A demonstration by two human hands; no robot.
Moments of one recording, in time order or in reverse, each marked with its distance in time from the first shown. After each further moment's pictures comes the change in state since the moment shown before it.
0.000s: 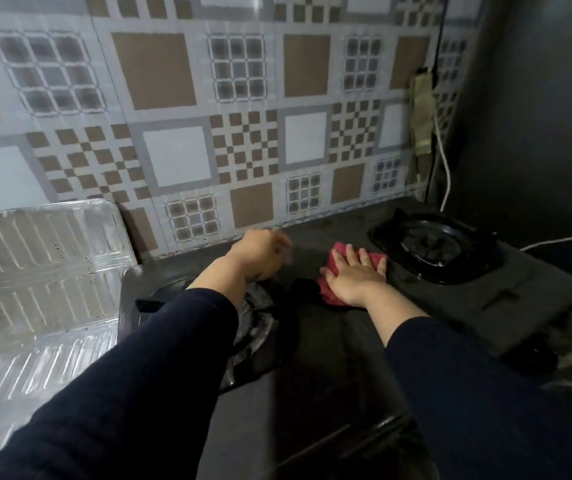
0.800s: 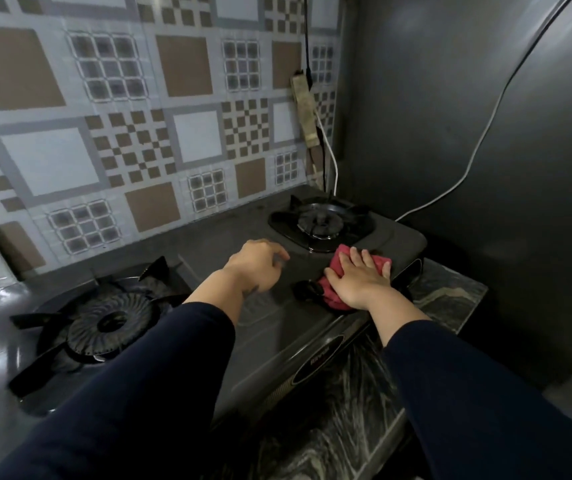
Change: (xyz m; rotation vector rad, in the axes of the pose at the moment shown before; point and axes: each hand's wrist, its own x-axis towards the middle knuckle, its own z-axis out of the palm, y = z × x) left_hand -0.020 0.137 0.073 -0.072 -0.116 0.227; right_hand -0.107 0.150 0.000 0.082 0.060 0.297
